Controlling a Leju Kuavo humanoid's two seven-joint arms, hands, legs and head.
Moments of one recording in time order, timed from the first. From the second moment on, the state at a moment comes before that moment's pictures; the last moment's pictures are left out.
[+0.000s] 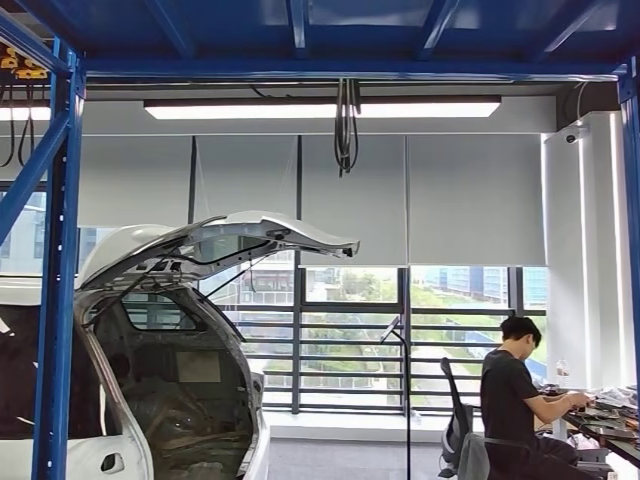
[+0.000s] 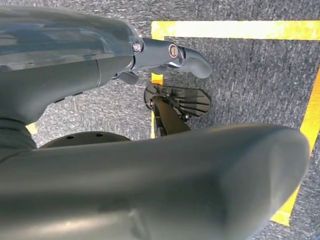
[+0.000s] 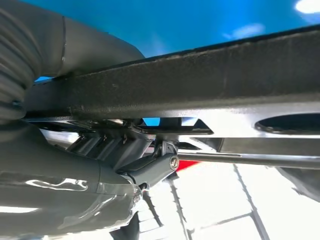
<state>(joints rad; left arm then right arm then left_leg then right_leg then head) -0.08 -0.15 1.29 -0.24 -1.08 -0.09 -0.38 -0.35 -0.38 0.38 -1.41 0.63 0.01 -0.27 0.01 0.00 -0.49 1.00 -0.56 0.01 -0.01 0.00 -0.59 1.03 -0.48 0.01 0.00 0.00</state>
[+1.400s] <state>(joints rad) -0.08 -0.15 1.31 -0.24 -1.05 -0.09 -0.43 0.03 -0.02 0.09 -2.17 0.14 0.11 -0.63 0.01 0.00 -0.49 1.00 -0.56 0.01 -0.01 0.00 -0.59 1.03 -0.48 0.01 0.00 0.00</state>
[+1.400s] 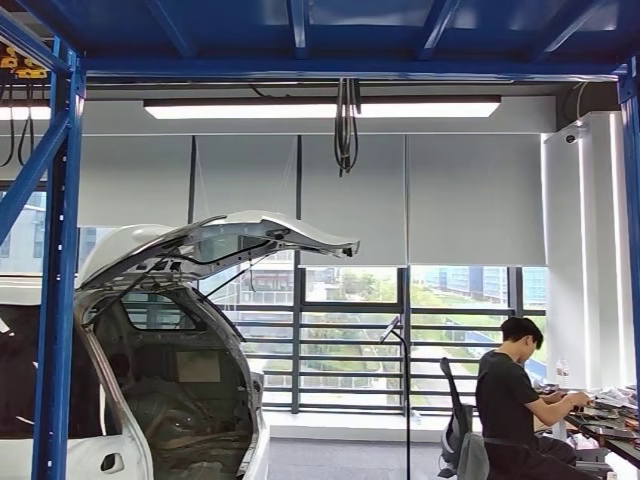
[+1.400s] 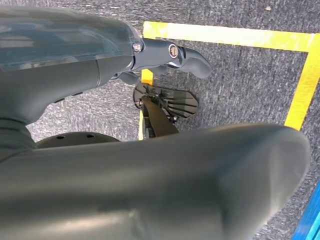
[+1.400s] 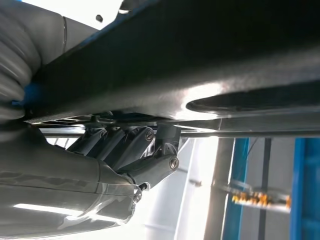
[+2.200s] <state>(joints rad) -0.08 -0.15 1.31 -0.24 -1.07 -0.08 -0.43 0.01 0.13 -0.18 -1.93 -0.08 0.40 -0.51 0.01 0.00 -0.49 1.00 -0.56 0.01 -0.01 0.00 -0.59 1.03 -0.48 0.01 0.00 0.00</state>
